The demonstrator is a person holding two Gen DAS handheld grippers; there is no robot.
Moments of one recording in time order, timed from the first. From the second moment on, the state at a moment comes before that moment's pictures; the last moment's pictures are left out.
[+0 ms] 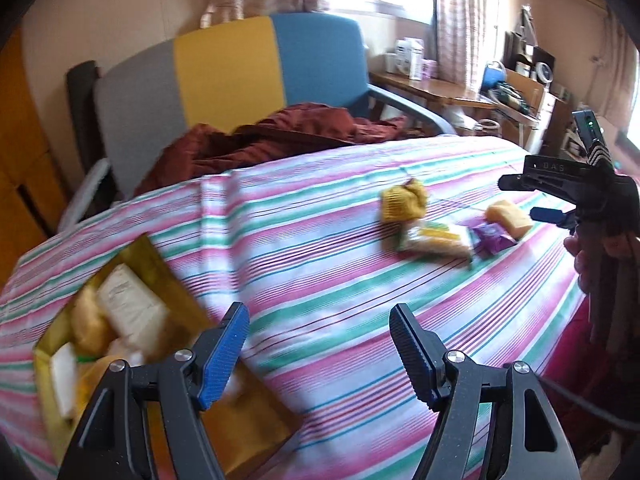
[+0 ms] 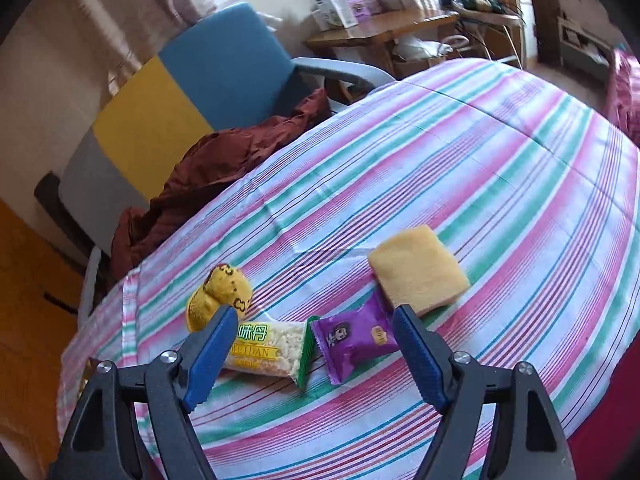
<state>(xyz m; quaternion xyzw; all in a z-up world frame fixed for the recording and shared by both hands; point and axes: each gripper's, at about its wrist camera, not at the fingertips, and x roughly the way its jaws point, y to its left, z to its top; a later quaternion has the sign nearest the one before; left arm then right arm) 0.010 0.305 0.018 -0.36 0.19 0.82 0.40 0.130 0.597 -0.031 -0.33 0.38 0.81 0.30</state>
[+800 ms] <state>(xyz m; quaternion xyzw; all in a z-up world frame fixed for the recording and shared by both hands) -0.043 0.497 -0.028 -0.42 0.18 0.77 0.44 0.144 0.615 -0.045 -0.30 0.47 0.78 0.26</state>
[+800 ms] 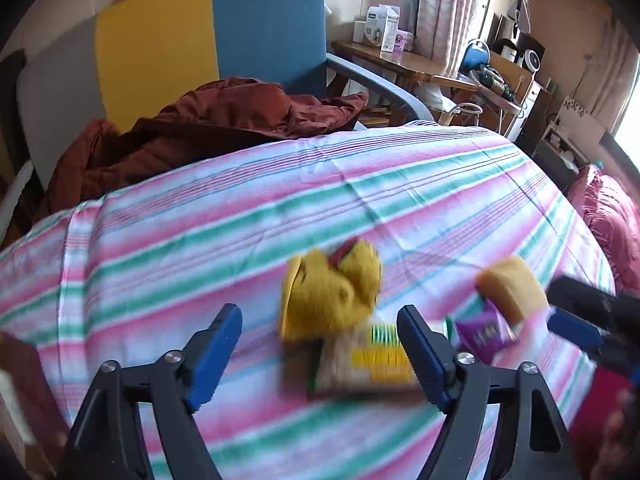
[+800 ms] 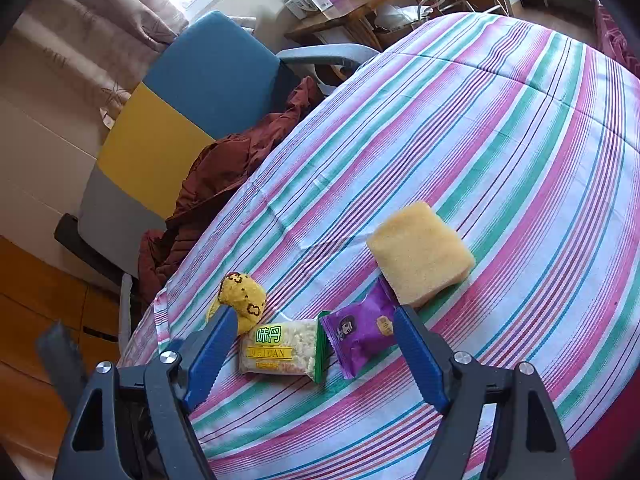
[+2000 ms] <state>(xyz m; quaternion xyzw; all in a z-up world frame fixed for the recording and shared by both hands) 0.053 0.356 -0.079 -0.40 0.20 0.77 0.46 0.098 0.598 -0.070 -0.41 0.42 0.78 0.22</state>
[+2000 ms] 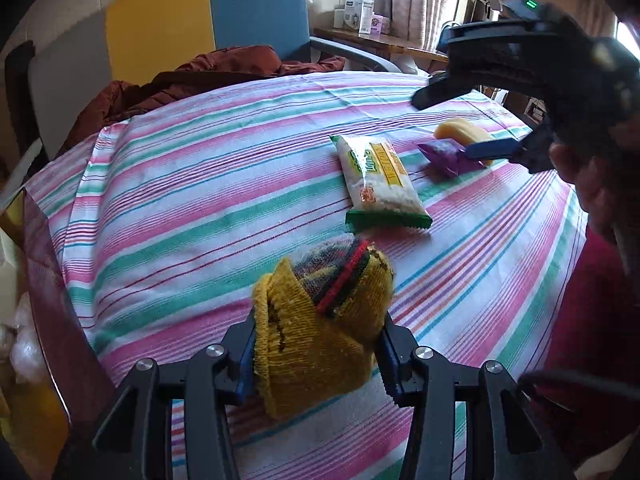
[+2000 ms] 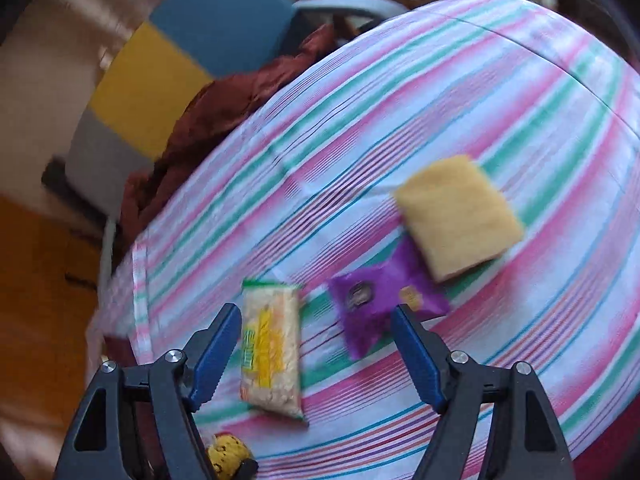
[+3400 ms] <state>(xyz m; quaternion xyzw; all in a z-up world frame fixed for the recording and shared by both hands) 0.048 0.323 -0.030 -0.38 0.15 0.79 0.46 0.036 0.510 -0.074 -0.50 0.19 0.83 0.15</state>
